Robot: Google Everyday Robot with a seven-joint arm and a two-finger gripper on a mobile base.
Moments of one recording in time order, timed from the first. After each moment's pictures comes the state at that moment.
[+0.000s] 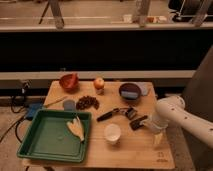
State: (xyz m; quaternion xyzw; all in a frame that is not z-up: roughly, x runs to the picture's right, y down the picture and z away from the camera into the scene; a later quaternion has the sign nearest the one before) arm 0.243 0.255 0.793 -0.34 -0.15 -0.14 0.92
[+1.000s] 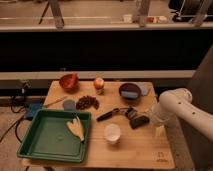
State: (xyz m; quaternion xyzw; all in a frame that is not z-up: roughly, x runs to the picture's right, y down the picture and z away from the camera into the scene) arm 0.232 0.199 0.774 -0.29 -0.16 -0.14 0.93
